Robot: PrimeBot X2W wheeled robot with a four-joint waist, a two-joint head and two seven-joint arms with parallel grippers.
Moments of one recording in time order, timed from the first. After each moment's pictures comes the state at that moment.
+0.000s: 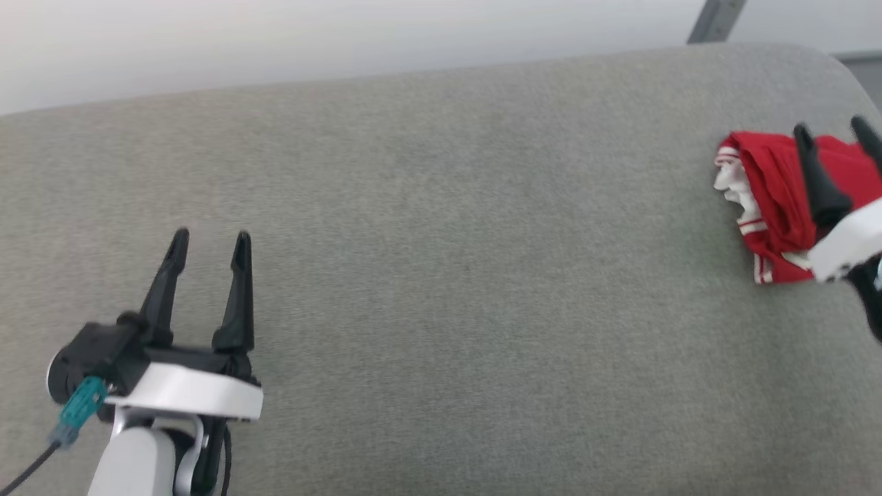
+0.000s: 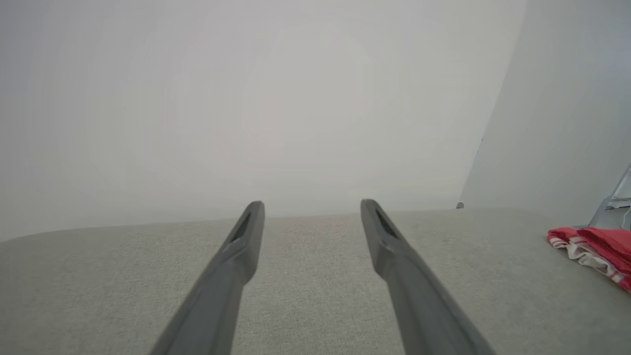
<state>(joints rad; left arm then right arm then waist) -0.18 0.19 -0.05 0.09 -0.30 -0.13 -0.26 -0.70 -0.57 0.42 0.71 0.72 0.13 -0.25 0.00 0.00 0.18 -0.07</state>
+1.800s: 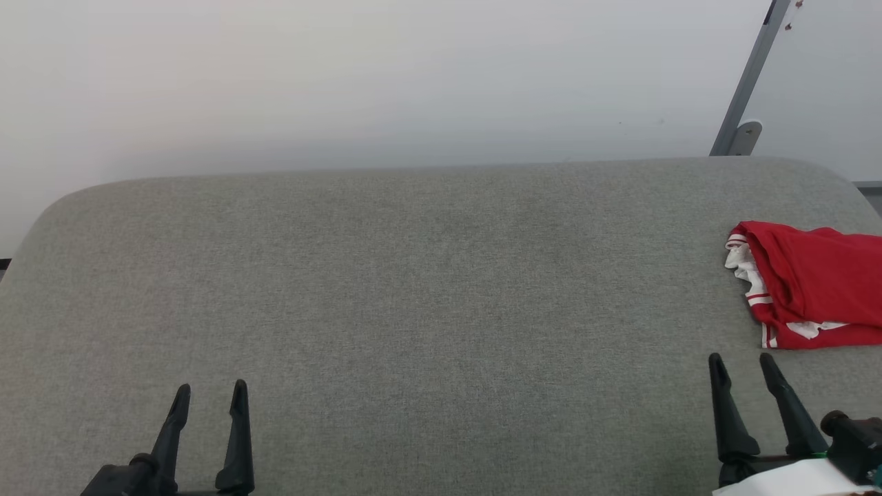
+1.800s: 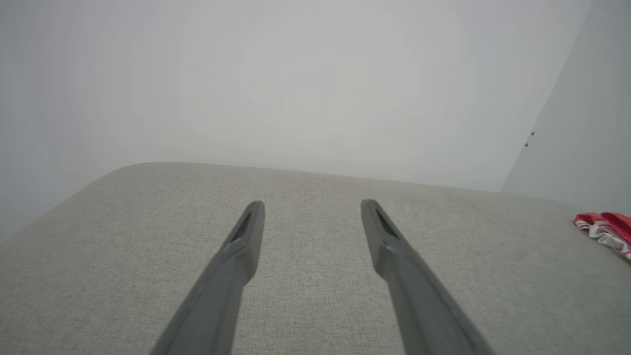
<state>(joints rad) 0.16 0.10 0.04 0.05 -0.24 -0.13 -0.26 0.09 -0.17 0.00 0.14 0.40 0.13 -0.26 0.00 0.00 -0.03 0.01</state>
